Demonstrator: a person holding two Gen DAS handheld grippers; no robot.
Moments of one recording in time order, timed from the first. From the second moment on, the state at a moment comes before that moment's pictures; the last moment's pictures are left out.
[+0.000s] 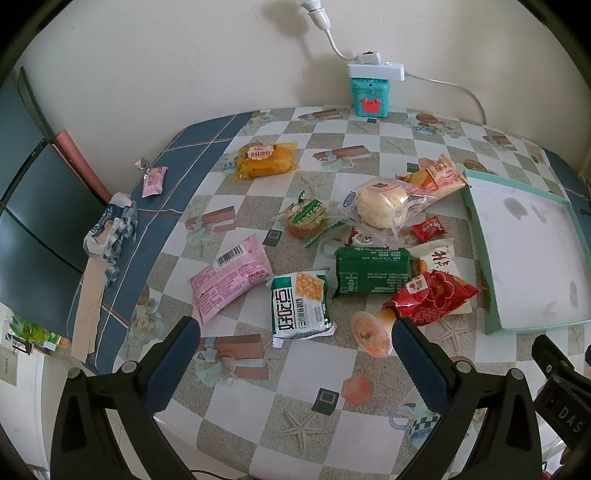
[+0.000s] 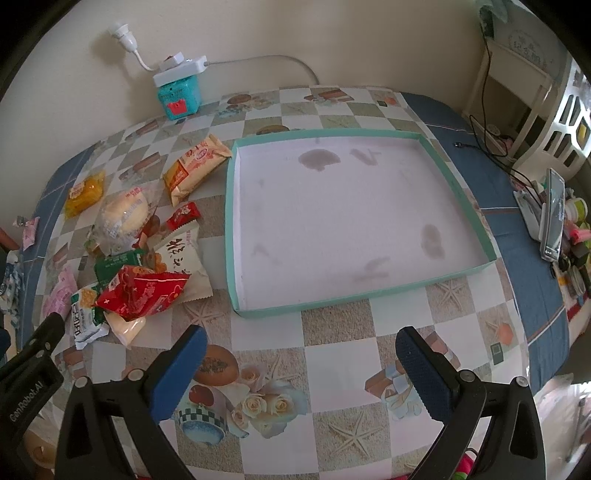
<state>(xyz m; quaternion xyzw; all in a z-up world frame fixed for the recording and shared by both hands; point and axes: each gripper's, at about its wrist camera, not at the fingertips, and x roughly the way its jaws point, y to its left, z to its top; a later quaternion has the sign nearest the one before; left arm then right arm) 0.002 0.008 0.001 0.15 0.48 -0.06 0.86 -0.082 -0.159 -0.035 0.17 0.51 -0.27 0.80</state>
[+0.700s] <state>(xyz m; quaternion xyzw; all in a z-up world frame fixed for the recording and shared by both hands) 0.005 0.010 -0.002 0.15 0.49 -0.05 0.86 -0.083 -0.160 -0.037 0.17 0.51 -0.27 0.80</state>
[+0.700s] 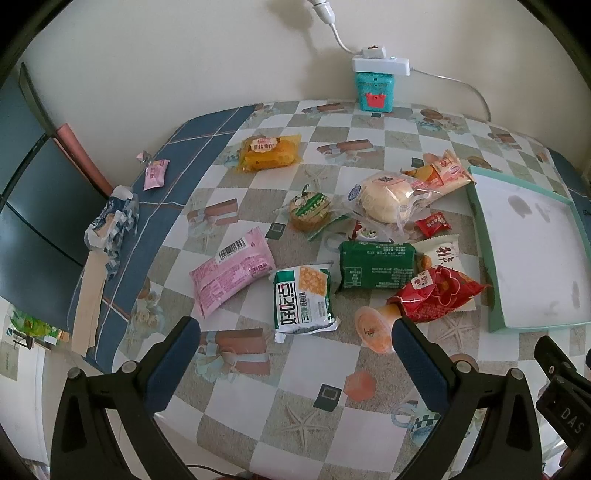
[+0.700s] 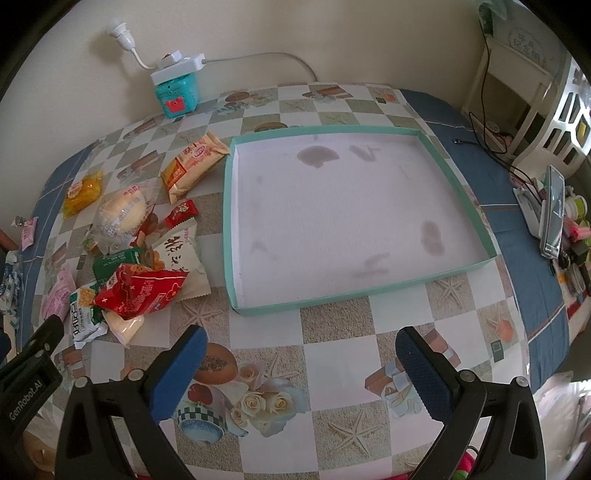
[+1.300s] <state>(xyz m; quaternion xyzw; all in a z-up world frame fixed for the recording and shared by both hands) 0.004 0.012 -0.003 0.14 0.49 -0.05 0.86 -0.082 -0.160 -0.037 0.17 0.51 -0.27 0.80</state>
